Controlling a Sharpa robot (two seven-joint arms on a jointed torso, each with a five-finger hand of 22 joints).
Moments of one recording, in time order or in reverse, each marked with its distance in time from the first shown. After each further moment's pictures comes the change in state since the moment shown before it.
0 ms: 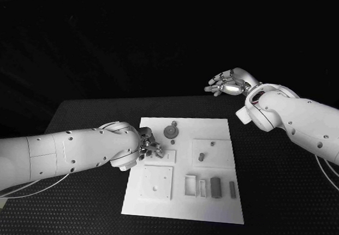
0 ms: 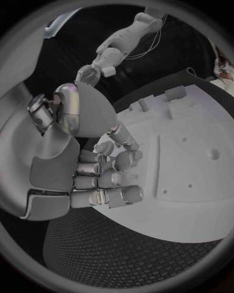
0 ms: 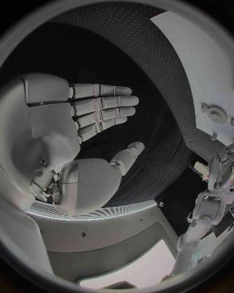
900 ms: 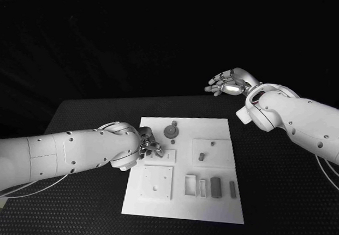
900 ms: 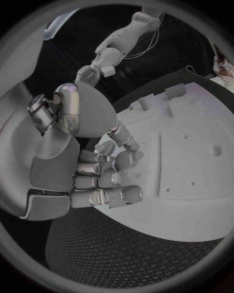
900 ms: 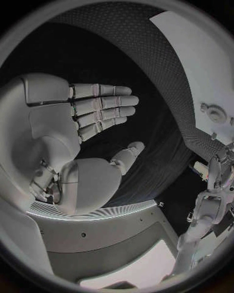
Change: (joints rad) left arm -0.003 0.000 -0.002 0.002 -0.022 -0.018 0.000; left_hand 0.004 -0.004 -0.001 0.001 -0.004 0.000 0.000 0.000 0.004 0.000 0.000 0.004 -0.002 0.000 0.000 0.000 -0.002 0.000 0.000 0.000 0.002 0.001; right arm 0.000 0.000 0.000 0.000 0.001 0.003 0.001; right_hand 0.004 0.004 -0.003 -0.003 0.000 -0.003 0.003 0.003 -0.003 -0.004 0.004 -0.004 -0.010 0.000 0.000 -0.008 0.003 0.000 -0.004 0.004 -0.008 0.003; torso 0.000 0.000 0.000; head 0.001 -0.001
